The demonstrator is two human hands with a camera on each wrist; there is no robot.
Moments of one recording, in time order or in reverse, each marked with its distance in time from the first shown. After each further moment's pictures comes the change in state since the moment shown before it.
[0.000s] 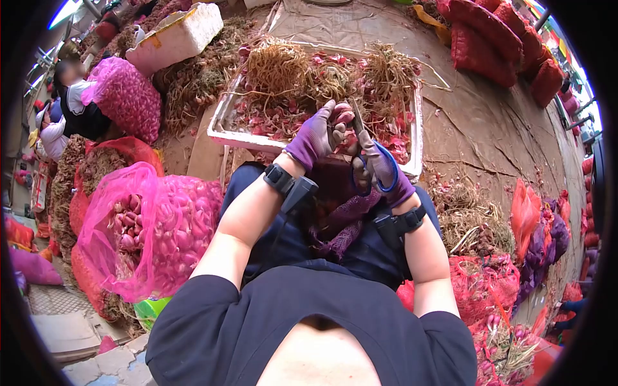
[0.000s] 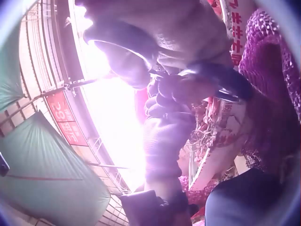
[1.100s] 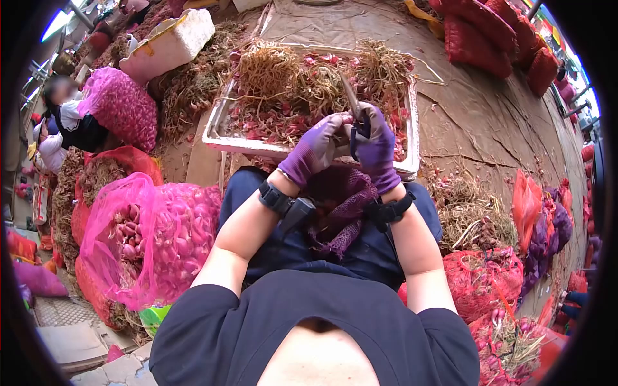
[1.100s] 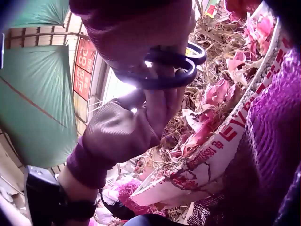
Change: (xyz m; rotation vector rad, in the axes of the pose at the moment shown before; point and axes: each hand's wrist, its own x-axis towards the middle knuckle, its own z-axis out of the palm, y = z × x) left_hand -0.028 -0.008 0.017 0.201 -0.263 0.041; right_hand 0.036 -0.010 0.012 -0.691 0.420 -0.968
